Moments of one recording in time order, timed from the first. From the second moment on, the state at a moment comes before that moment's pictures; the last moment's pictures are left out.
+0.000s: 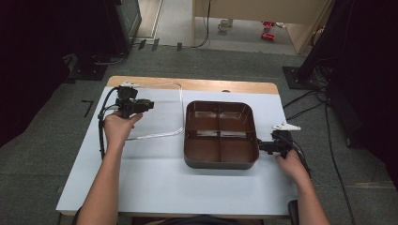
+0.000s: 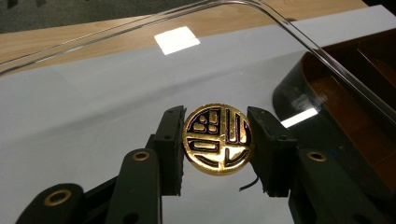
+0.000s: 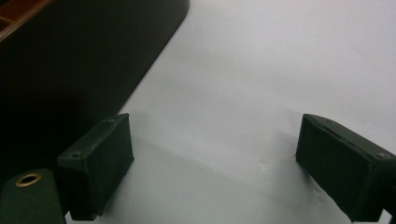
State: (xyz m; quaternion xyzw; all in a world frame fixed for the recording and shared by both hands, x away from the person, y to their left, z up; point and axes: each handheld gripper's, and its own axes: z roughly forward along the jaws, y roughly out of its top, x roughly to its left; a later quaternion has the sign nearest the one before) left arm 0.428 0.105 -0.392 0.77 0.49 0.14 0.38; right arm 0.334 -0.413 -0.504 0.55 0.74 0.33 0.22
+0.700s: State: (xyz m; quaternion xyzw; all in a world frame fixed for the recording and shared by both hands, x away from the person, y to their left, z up) left arm 0.399 0.039 -0.385 0.80 0.44 0.15 0.38; right arm 0.334 -0.413 -0.504 0.54 0.74 0.33 0.22
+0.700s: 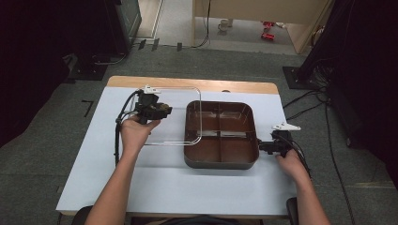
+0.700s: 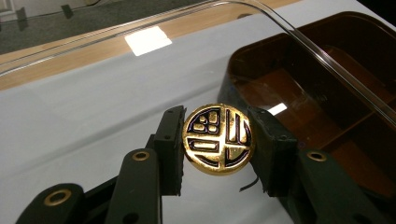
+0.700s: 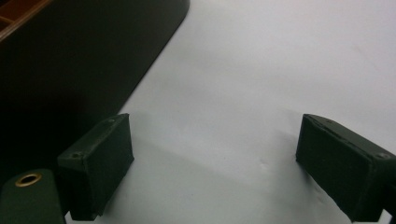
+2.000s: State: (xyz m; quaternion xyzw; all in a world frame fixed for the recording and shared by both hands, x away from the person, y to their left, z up) left arm 0.380 -0.090 -0.405 0.83 0.40 0.11 0.38; right arm 0.334 -0.413 -0.504 0.55 0.74 0.33 0.22
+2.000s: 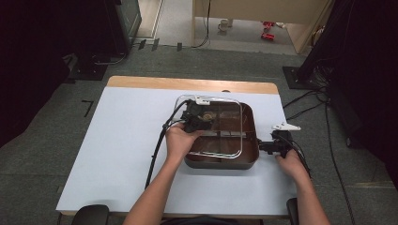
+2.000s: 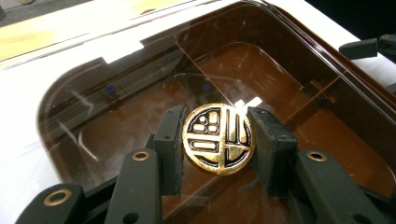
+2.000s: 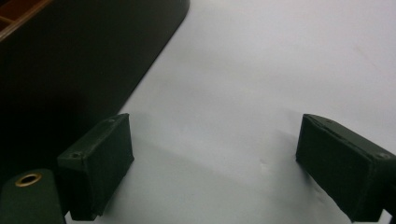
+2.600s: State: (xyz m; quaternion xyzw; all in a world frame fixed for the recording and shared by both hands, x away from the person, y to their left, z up) left arm 0.376 -0.125 -0.417 0.84 0.39 0.12 0.37; right arm 0.334 -0.413 -0.504 0.55 0.74 0.33 0.22
